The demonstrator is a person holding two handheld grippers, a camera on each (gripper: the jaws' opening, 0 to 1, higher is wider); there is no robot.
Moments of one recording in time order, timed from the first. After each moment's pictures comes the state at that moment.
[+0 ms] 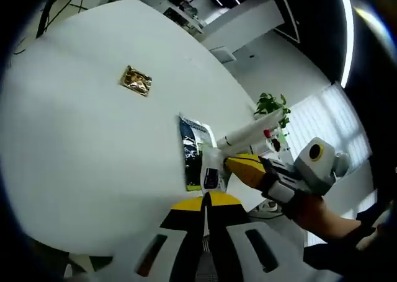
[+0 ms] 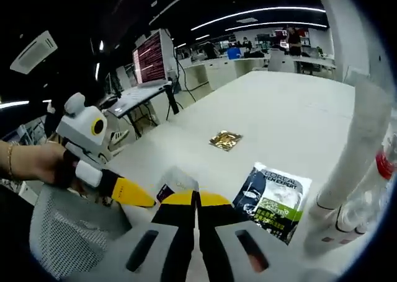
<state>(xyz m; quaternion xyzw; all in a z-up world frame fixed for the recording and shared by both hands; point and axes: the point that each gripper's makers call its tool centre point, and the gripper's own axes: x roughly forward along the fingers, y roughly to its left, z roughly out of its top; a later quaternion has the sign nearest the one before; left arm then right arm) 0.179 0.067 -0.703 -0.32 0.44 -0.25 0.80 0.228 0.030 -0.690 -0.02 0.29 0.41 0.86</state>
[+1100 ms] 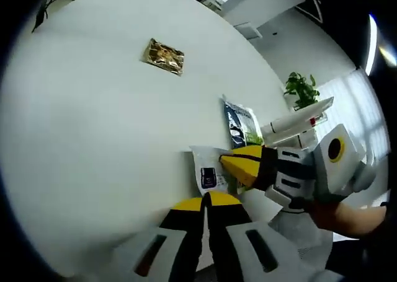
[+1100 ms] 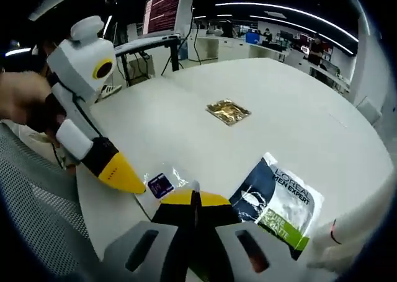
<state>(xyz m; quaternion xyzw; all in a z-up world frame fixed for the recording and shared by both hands) 0.211 0.085 -0.767 -0.24 0.52 -0.21 0.79 0.255 0.044 -0.762 -0.18 0.32 0.42 0.83</state>
